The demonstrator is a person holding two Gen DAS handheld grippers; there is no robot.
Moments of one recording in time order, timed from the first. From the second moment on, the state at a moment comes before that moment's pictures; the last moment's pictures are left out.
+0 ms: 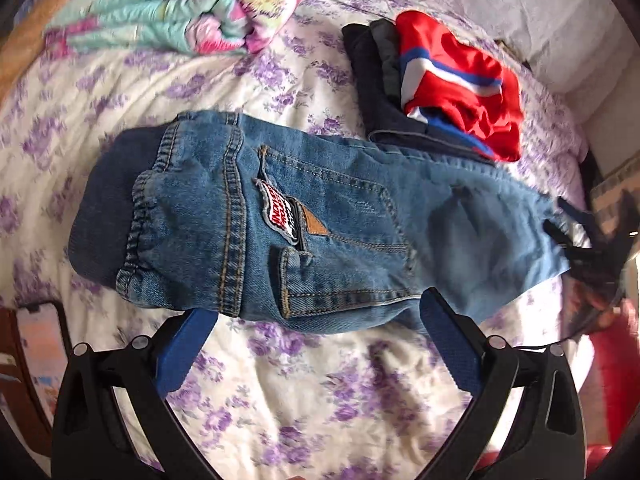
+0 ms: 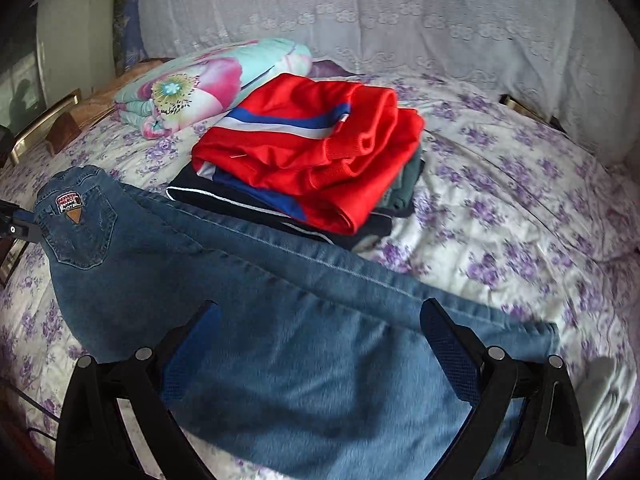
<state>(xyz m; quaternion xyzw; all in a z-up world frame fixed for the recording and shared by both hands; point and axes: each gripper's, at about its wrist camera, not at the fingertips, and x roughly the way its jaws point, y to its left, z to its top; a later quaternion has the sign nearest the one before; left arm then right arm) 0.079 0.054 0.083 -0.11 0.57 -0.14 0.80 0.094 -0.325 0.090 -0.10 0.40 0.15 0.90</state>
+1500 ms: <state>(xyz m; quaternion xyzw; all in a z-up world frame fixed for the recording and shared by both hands) 0.099 0.079 0.144 0.04 0.51 -0.26 0.82 -0.011 -0.299 0.096 -0.13 0.46 0.26 0.84</state>
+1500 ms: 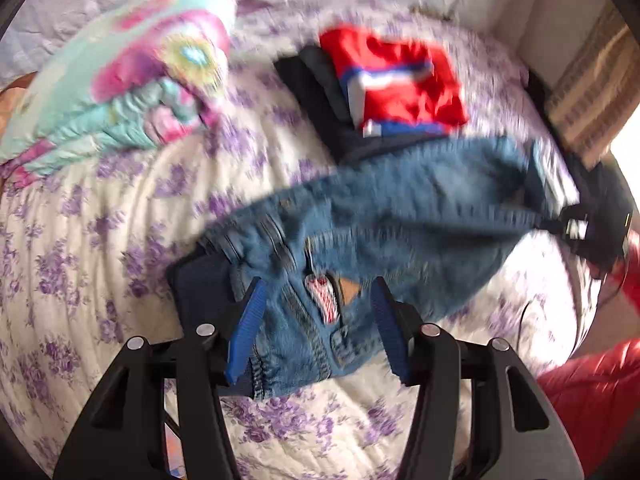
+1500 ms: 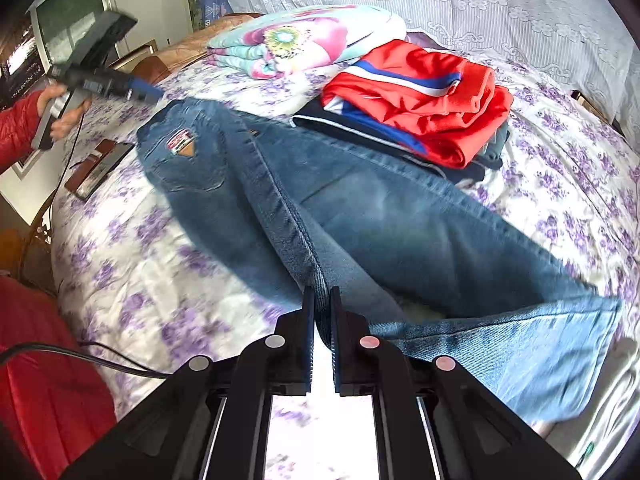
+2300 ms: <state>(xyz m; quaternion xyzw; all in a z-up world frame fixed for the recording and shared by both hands) -0.036 0.095 0.065 0.00 0.64 -0.27 0.72 -0.132 -0.317 0.036 -0.02 0.51 0.19 0.84</state>
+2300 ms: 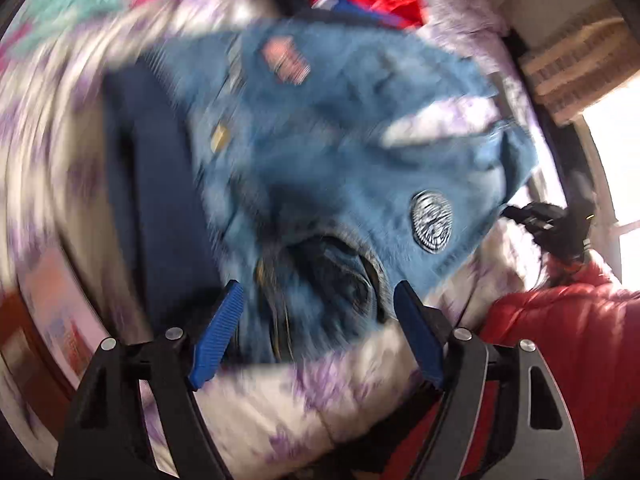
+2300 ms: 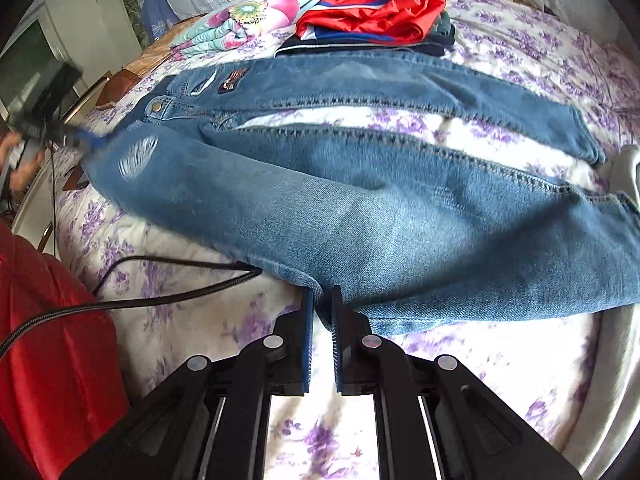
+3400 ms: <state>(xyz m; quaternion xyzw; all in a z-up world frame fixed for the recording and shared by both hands) -0.073 0.160 0.012 -0.43 0.53 -0.06 0.73 -0.140 -0.473 0.037 0.31 0.42 -0.04 0.86</state>
